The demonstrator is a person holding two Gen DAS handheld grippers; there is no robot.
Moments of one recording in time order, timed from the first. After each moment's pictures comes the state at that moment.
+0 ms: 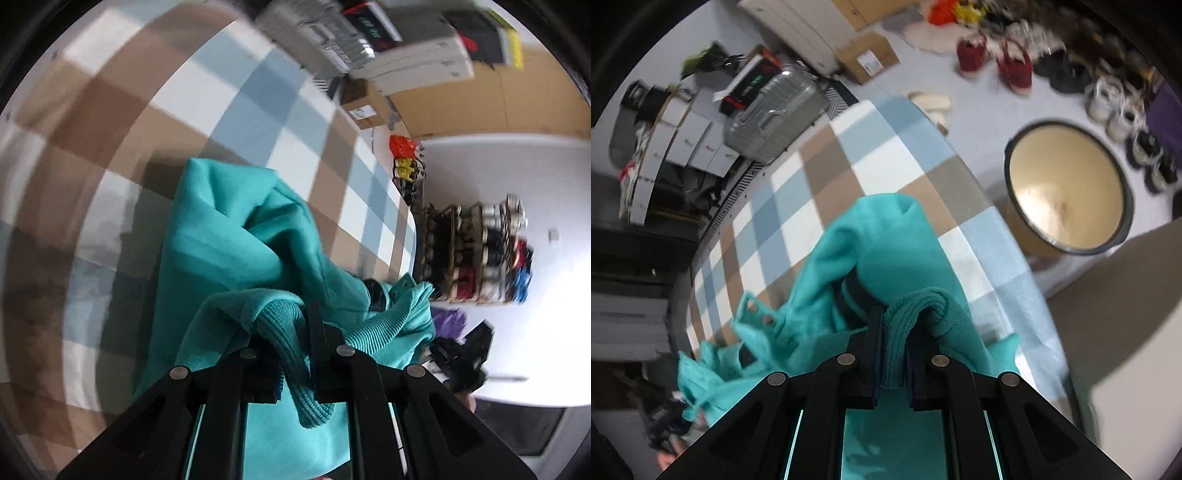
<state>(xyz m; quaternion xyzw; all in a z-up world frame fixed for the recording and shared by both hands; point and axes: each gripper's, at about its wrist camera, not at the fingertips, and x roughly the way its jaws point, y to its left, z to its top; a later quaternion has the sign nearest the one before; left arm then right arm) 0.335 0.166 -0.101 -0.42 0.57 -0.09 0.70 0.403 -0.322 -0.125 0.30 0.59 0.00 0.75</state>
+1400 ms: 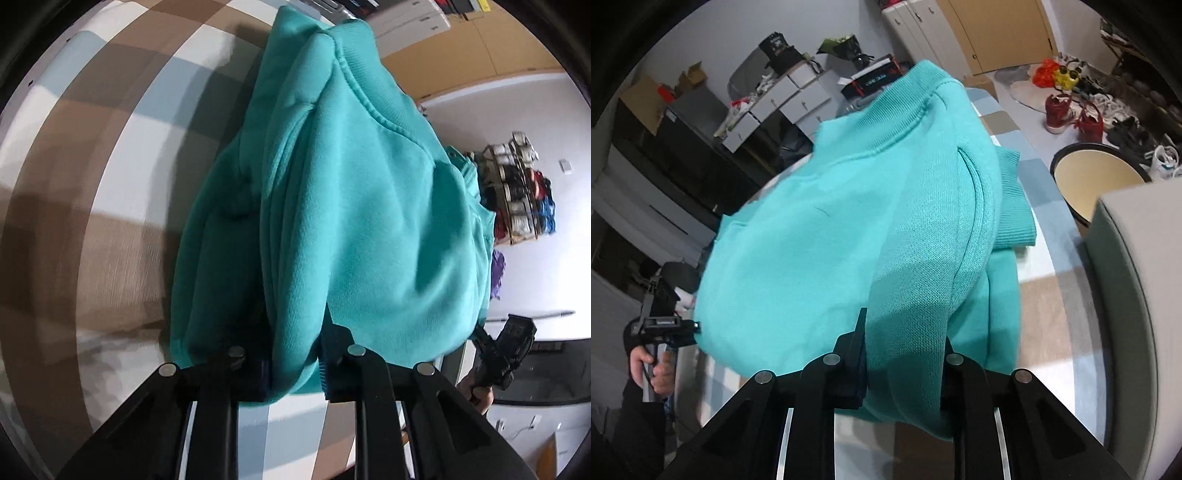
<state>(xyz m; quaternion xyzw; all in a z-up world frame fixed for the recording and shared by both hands) 0.195 0.126 -0.187 -0.30 0.58 -0.11 0.75 0.170 -0.292 -0.154 0.18 0.46 0.16 0.85</state>
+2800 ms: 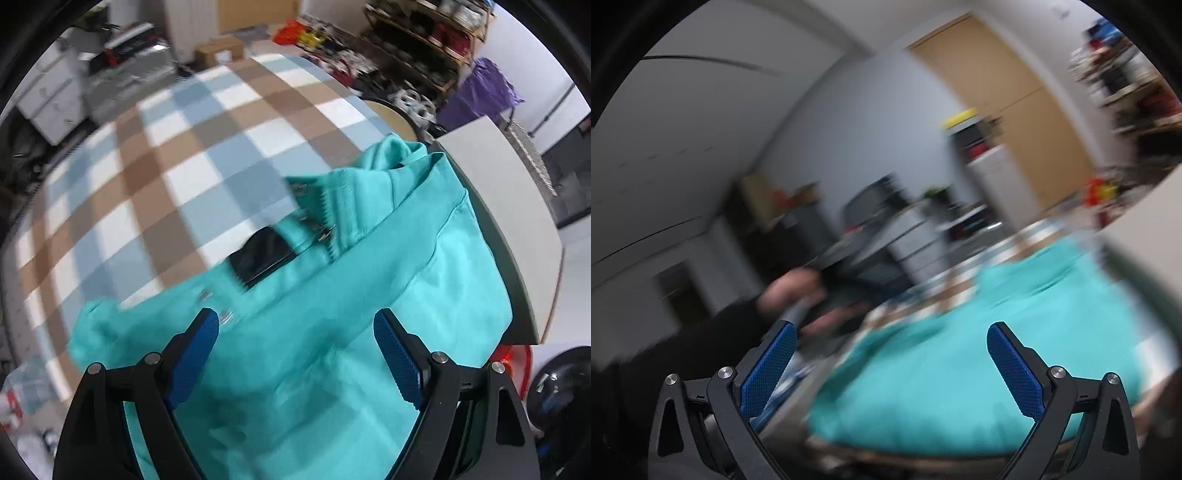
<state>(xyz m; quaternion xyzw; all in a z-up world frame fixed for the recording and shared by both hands) 0.220 -0.028 -0.127 0.11 0.59 -0.21 0.77 -0.083 -0.227 -0.093 0.23 0.15 0.29 0.92</state>
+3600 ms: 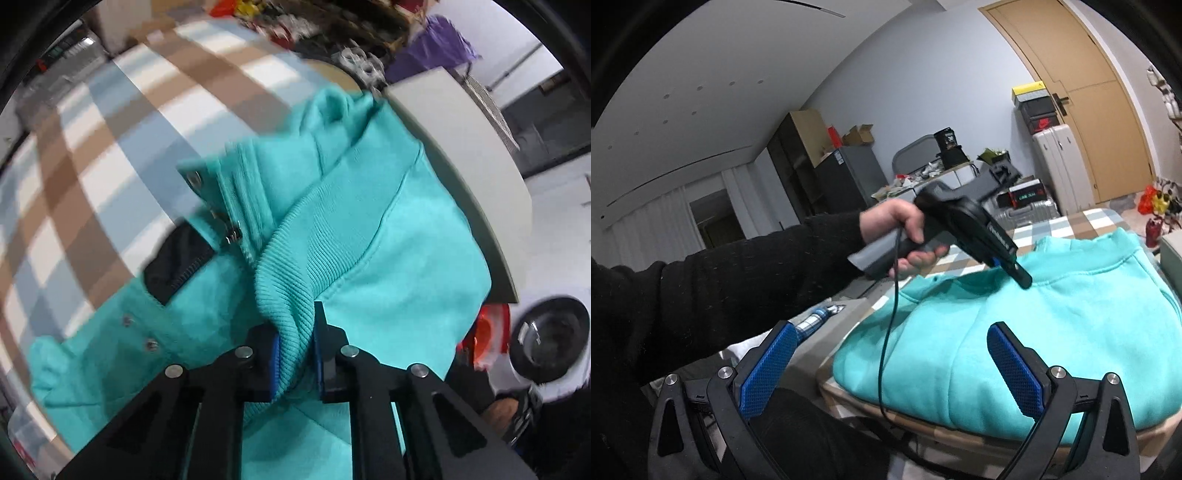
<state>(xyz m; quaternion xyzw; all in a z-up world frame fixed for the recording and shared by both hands) 0.209 -0.066 -0.138 0.14 0.62 -0.27 0.73 -0.093 -0.187 -0.098 0.15 0.17 0.36 0.91</state>
